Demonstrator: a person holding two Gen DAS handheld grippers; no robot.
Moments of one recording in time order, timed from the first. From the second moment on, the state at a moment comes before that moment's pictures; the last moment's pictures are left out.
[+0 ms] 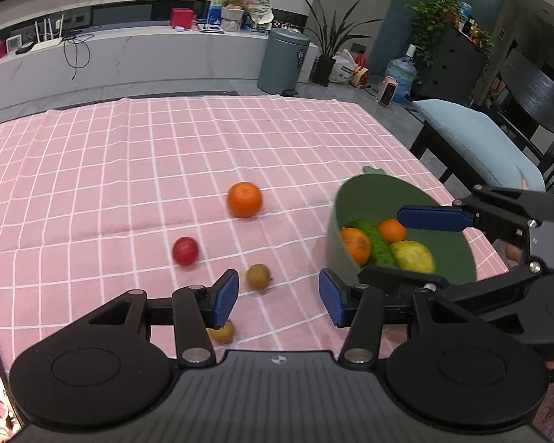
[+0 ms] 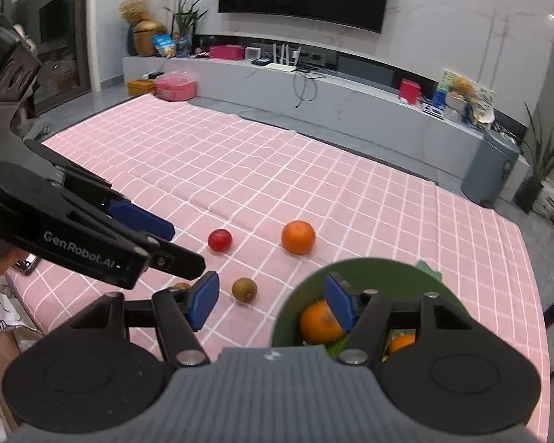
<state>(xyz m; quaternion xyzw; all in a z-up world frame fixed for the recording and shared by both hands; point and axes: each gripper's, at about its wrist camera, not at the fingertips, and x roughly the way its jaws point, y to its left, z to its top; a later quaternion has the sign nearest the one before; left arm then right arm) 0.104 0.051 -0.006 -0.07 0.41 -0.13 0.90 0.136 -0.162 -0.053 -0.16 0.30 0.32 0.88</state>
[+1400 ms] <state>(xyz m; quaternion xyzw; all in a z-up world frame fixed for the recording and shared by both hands) 0.121 0.063 -0.082 -0.03 0.49 -0.13 0.86 0.221 -0.059 -0.139 -0.33 0.43 0.40 0.74</state>
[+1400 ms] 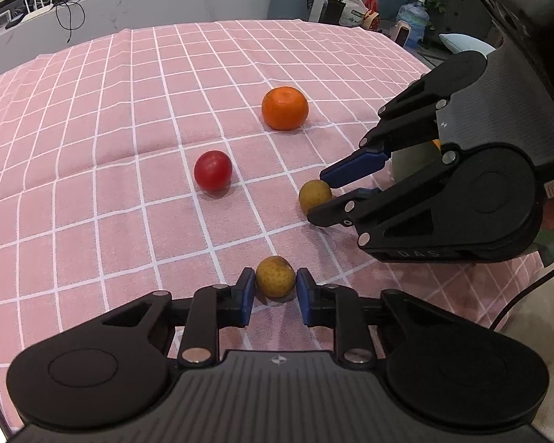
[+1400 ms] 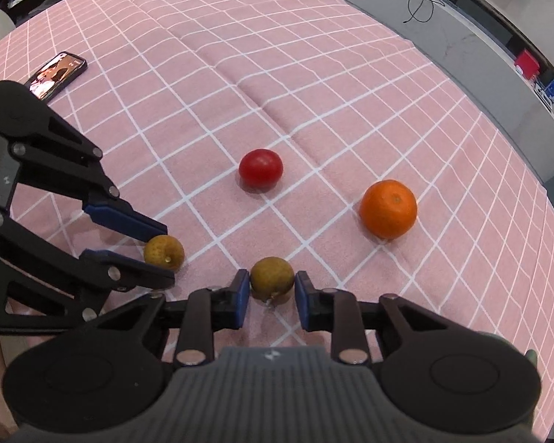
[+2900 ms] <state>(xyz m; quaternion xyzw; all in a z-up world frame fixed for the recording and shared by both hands) 0.146 -0.072 0.003 0.02 0.42 -0.18 0.89 0.179 -0.271 -0.065 -0.09 0.34 0.27 0.90</state>
